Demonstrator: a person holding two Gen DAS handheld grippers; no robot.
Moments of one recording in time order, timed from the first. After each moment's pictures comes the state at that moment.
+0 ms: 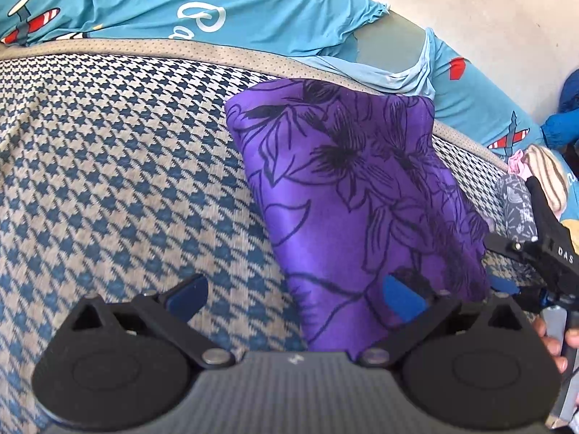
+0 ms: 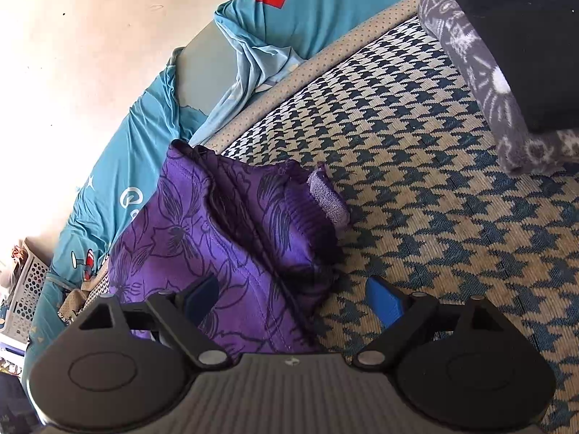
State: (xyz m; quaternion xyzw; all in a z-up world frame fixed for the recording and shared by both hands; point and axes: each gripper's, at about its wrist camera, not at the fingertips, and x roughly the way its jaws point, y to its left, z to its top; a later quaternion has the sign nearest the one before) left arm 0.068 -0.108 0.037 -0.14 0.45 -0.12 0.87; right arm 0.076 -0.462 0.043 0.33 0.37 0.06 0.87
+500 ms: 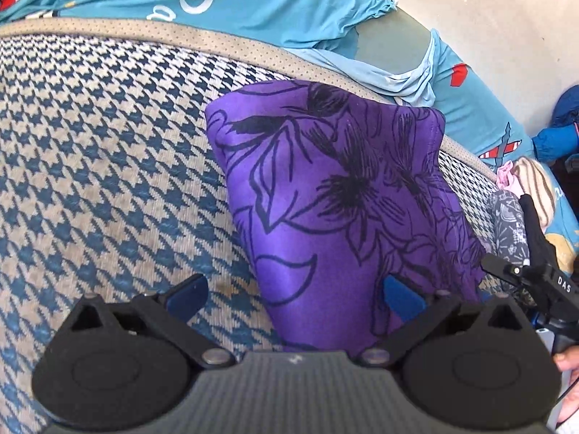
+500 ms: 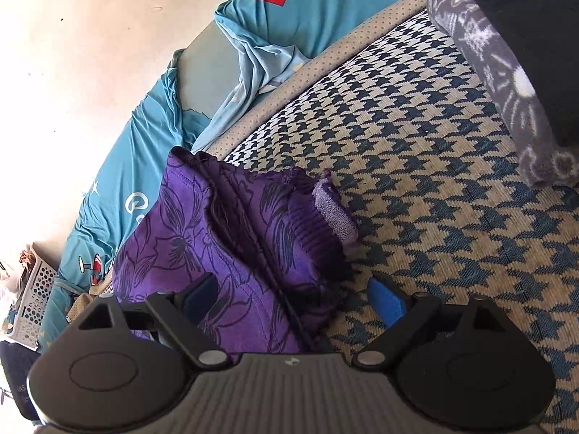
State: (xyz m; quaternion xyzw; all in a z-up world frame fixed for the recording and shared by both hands) left arm 0.117 -0.101 0.013 -0.18 0.47 -0.16 0.85; right arm 0.094 -0.467 0.042 0.34 0.38 0.07 0.86
